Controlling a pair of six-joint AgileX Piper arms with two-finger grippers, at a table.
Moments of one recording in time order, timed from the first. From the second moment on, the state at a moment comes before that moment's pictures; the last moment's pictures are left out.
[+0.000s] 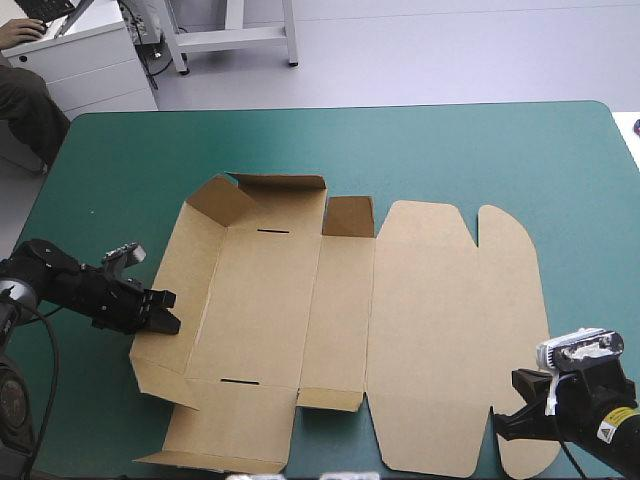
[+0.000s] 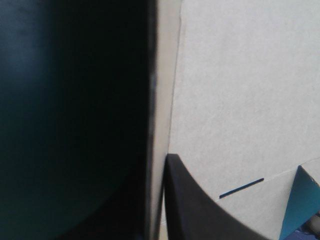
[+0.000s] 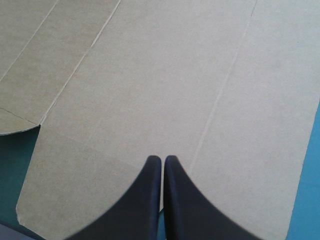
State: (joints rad) left arm 0.29 1.54 -0.90 -0.65 1.20 0.62; right arm 0.24 0.42 -0.66 0.20 1.06 -0.07
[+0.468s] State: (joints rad) left arm 0.21 1.53 -1.08 -0.55 1.21 0.62; right arm 0.24 0.42 -0.66 0.20 1.10 -0.07
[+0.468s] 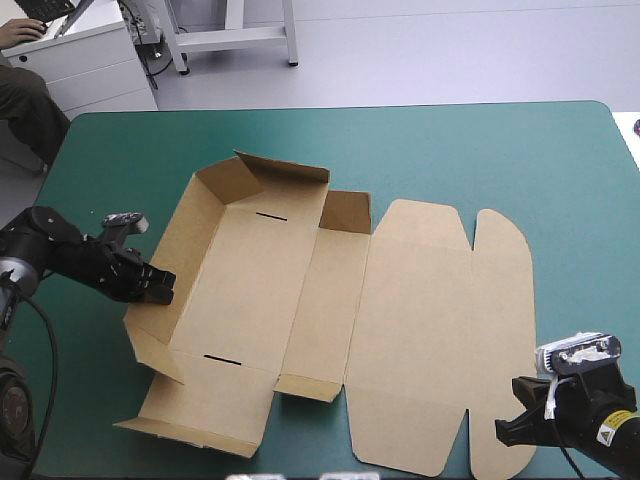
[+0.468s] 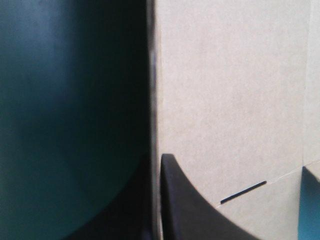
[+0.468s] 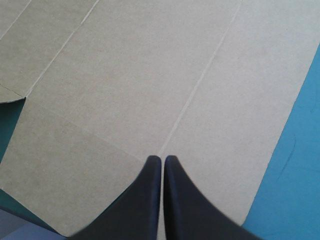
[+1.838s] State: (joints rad) left arm -0.64 1.76 -1.51 0.61 0.89 0.45; right arm 0.24 0.42 -0.66 0.25 1.11 -0.03
